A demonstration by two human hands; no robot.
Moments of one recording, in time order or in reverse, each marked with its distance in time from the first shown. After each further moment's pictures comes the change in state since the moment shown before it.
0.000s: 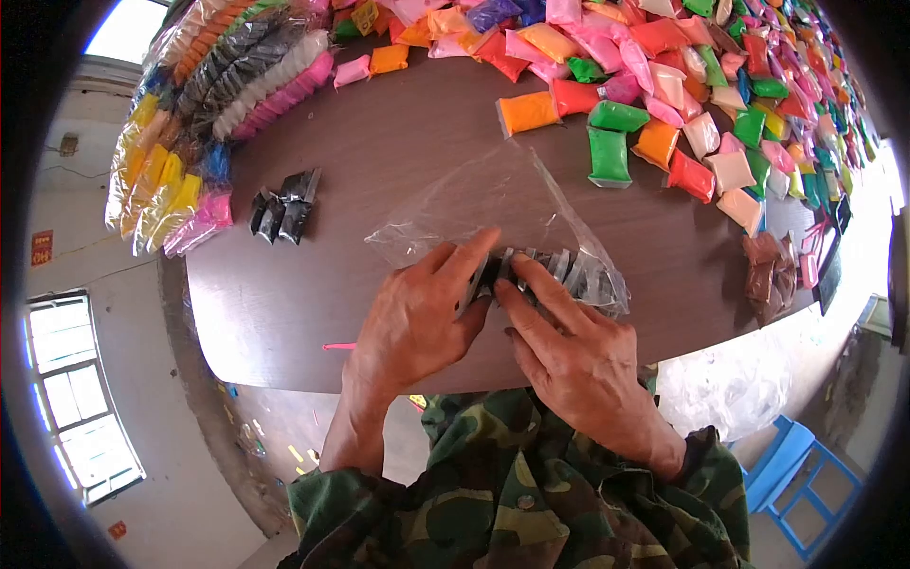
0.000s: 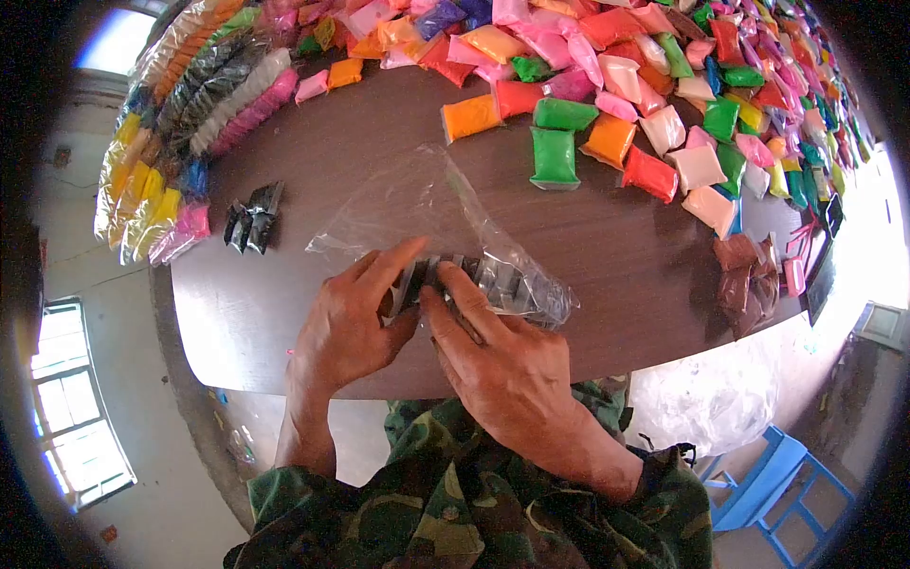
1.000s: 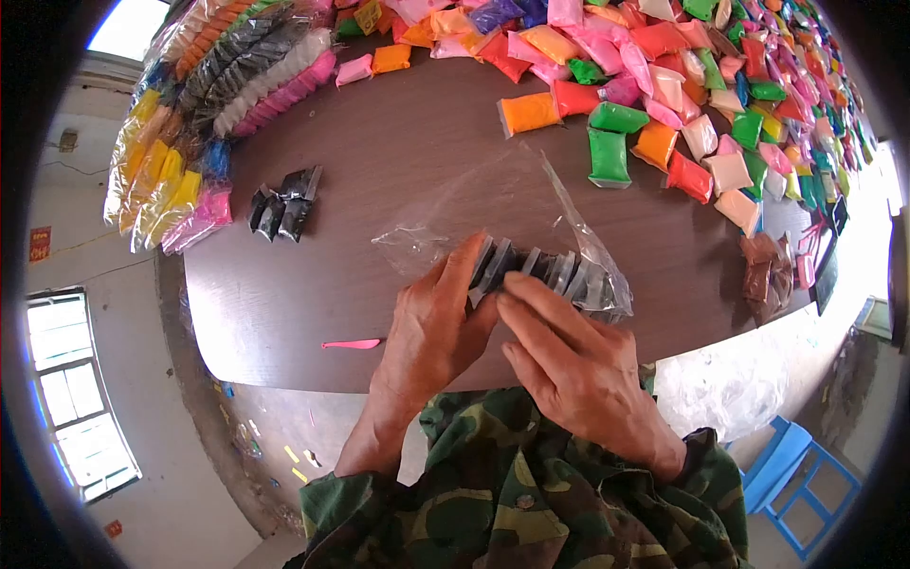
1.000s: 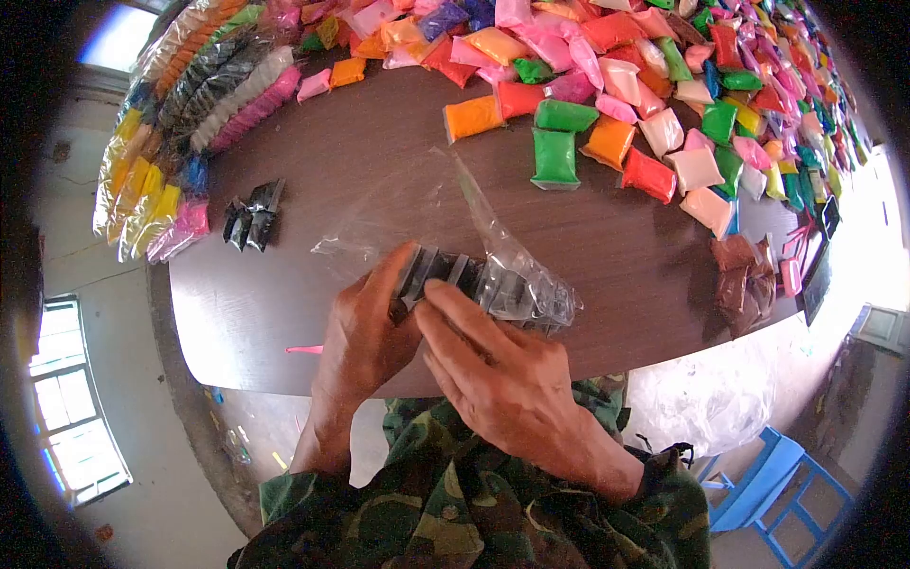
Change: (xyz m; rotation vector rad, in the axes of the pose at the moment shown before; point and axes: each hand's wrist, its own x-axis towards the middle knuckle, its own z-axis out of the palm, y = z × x) left_hand -0.011 -0.007 0.030 -0.096 0.205 0.028; right_hand -0.001 -0.002 -0.005 0.127 0.117 -0.151
